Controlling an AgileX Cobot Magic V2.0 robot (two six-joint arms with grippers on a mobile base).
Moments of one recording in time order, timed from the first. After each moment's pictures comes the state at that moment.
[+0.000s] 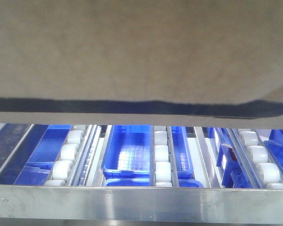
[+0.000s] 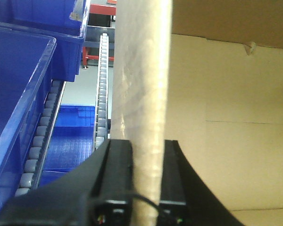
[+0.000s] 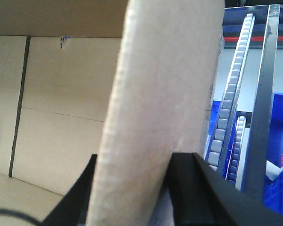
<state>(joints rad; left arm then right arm) -0.16 0.08 -0.92 -0.12 0.99 -0.03 0.27 0.22 -0.89 0.20 0.90 0.09</state>
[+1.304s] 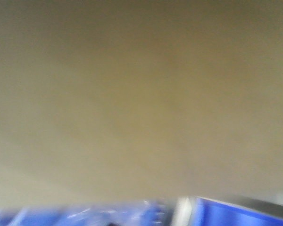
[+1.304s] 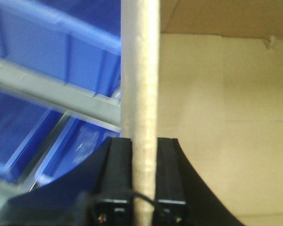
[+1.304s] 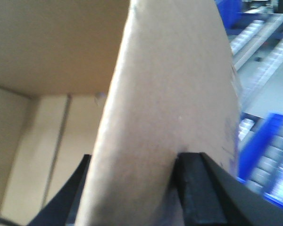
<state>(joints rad) -0.16 0.07 -0.54 -0.21 0.82 -0.06 0.27 0.23 -0.89 0.17 0.86 0.09</state>
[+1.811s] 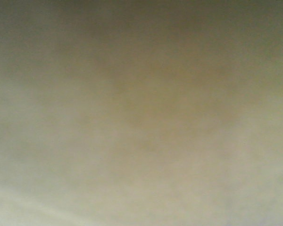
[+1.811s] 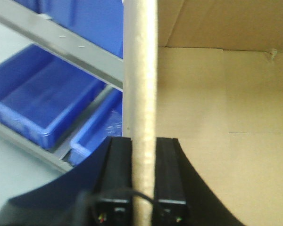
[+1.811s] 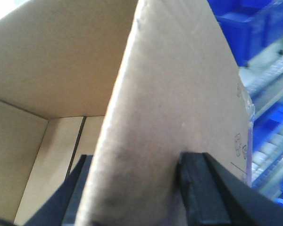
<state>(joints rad) -0.17 0.07 -0.43 -0.25 0.74 -0.07 0.27 0.23 -0.89 0.18 0.85 0.10</state>
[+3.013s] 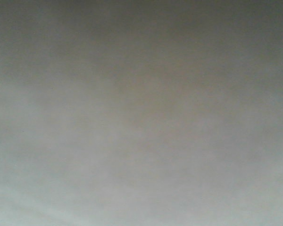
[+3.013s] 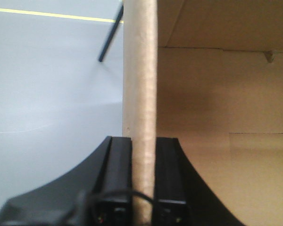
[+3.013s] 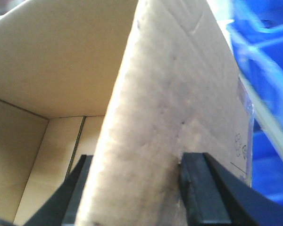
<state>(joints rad) -0.17 0.07 -0.43 -0.25 0.74 -0.07 0.27 0.23 -0.89 0.18 0.85 0.10</state>
